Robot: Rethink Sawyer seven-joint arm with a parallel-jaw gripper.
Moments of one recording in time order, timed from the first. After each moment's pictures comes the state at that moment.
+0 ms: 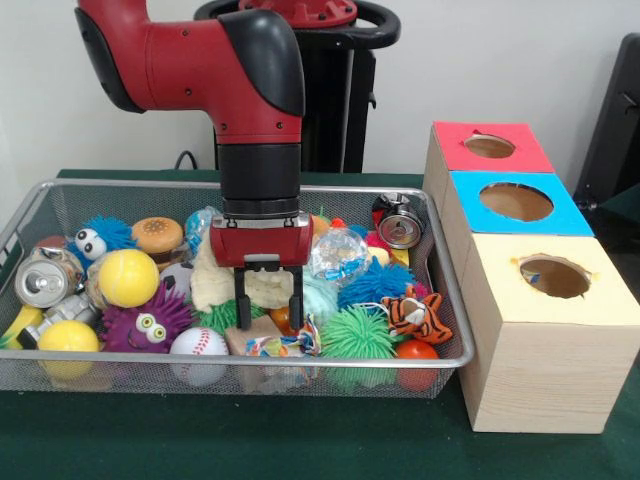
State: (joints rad) arm -0.57 -0.45 0.22 1.75 -0.32 -0.11 1.58
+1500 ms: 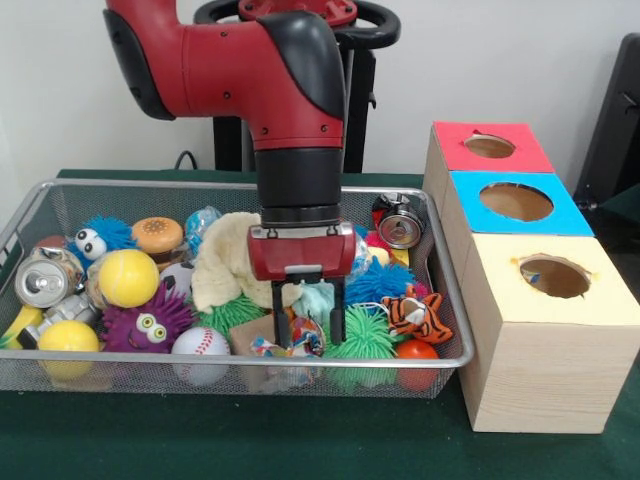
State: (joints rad) arm -0.51 -0.45 0.24 1.69 -0.32 -0.11 1.58
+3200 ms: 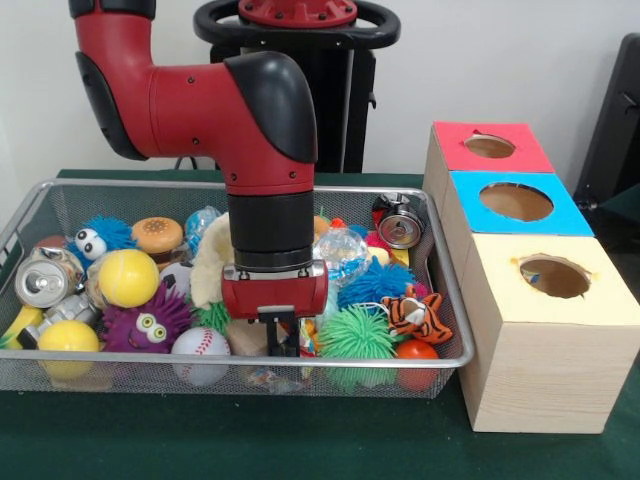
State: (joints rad) arm -0.54 -0.36 0.26 1.57 -0.32 0.01 1.58
